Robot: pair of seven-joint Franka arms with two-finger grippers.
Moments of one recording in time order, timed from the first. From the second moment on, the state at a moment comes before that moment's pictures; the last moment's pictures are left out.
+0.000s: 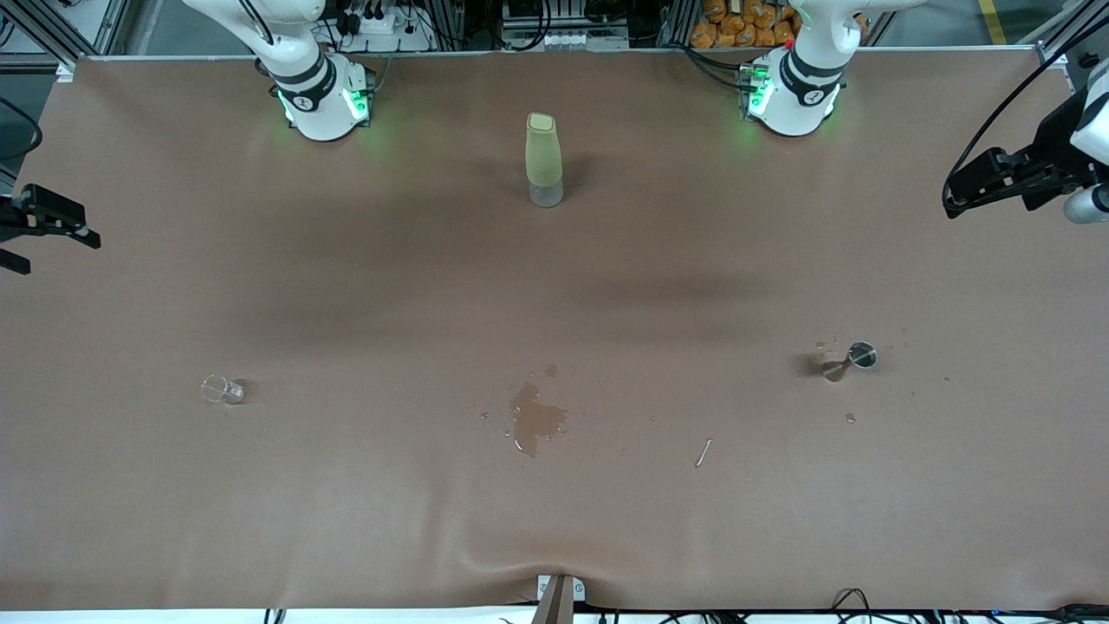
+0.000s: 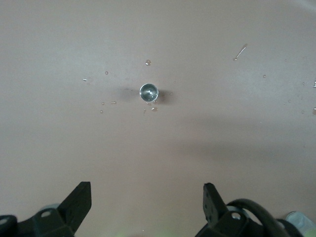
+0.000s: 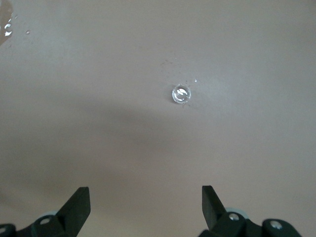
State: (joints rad) left arm 0.02 -0.06 -0.09 -1.59 -0.01 1.54 -0.16; right arm -0.15 0.00 -0.06 -1.66 0.08 1.64 -0.48
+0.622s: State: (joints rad) left arm 0.02 -0.06 -0.09 -1.56 -0.01 1.50 -0.16; right arm -0.10 -0.05 -0.04 -1.67 0.07 1.54 -0.07
